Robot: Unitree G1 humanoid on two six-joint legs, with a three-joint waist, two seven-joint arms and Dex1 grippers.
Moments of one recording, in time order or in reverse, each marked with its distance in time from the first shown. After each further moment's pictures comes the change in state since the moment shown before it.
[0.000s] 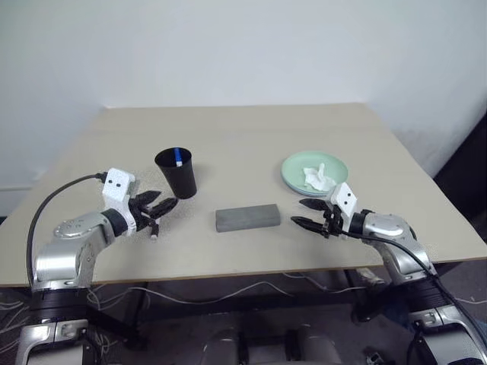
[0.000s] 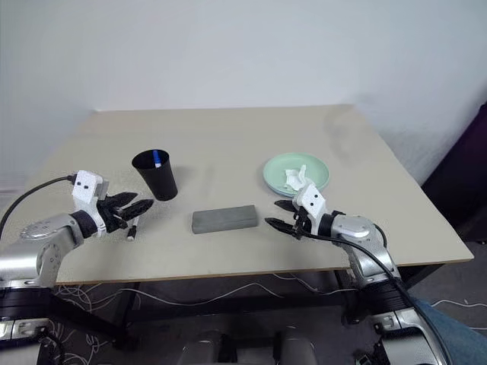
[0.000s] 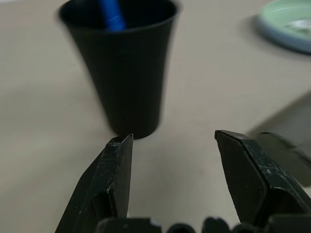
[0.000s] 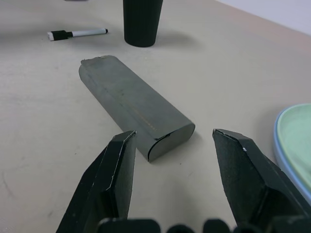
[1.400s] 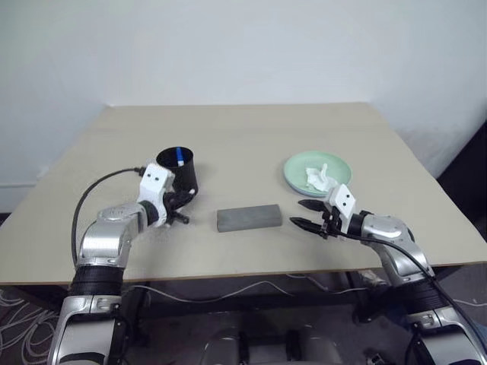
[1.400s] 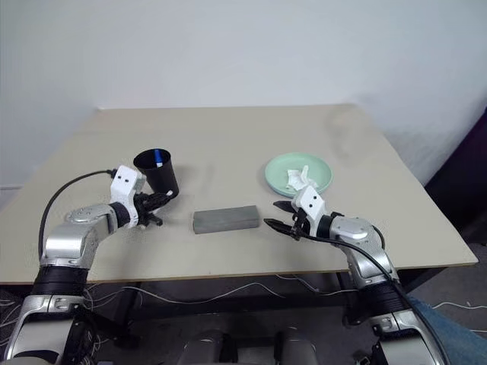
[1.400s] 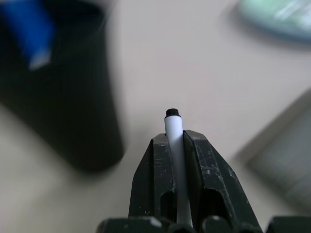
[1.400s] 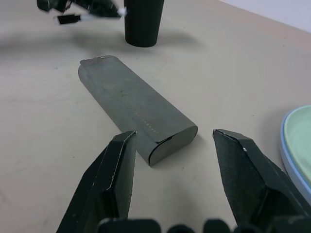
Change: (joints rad) left arm -0.181 -0.141 -0.140 0.081 0.114 -0.107 -0.109; right arm 0.006 0.019 0.000 0.006 -0.009 -0.007 -0.014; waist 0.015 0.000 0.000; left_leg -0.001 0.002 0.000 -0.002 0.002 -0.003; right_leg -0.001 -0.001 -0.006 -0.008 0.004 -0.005
